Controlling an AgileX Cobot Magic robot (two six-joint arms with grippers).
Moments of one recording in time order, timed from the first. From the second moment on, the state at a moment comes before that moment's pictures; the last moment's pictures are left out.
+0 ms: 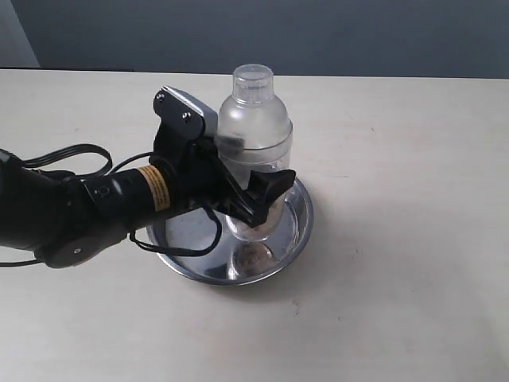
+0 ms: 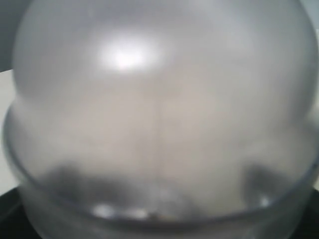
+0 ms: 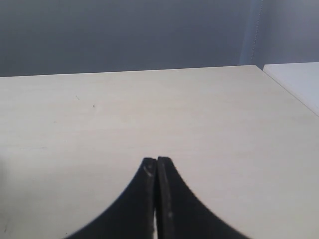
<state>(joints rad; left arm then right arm) -0.51 1.77 -0.64 0.34 -0.81 -0.33 -0.13 0.00 0.00 0.07 0.32 -0.04</state>
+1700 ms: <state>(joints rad) -0.42 1.81 -0.57 0.47 -1.16 -0.38 -0.13 0.00 0.00 0.07 0.32 -0.04</state>
